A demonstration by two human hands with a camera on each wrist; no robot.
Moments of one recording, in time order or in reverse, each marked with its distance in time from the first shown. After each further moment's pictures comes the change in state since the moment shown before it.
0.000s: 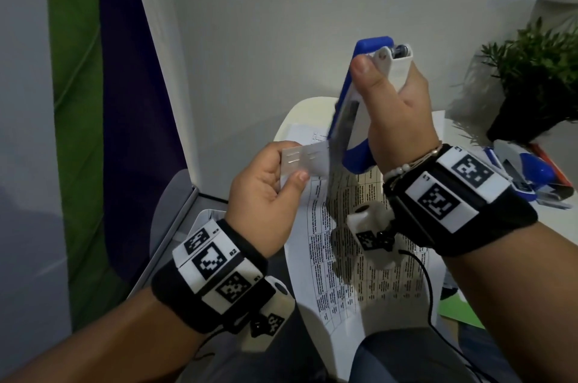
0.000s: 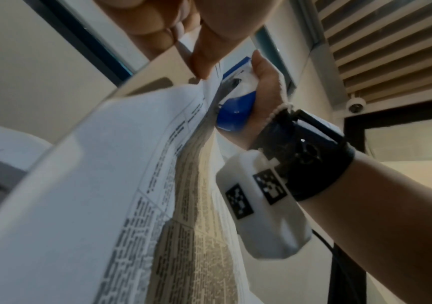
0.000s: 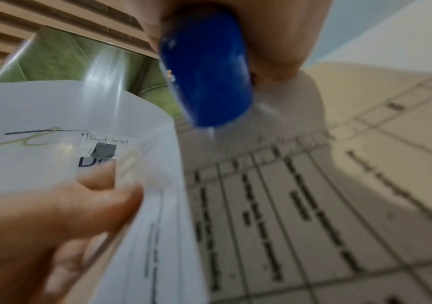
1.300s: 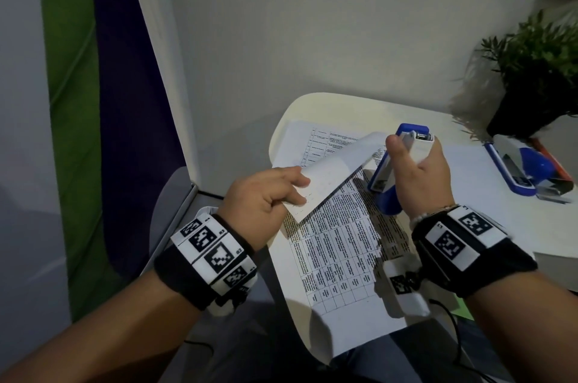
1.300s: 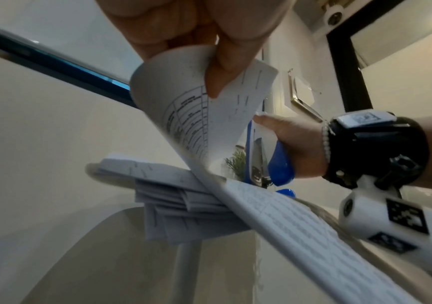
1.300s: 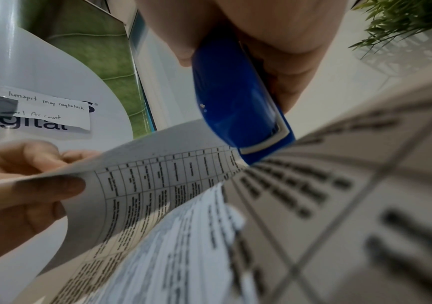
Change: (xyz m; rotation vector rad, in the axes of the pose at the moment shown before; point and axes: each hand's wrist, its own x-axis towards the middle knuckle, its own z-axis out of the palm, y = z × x) left_hand 0.005 -0.059 -0.025 0.442 -0.159 0.310; right_hand -0.040 0.083 -0.059 -0.344 0.228 0.380
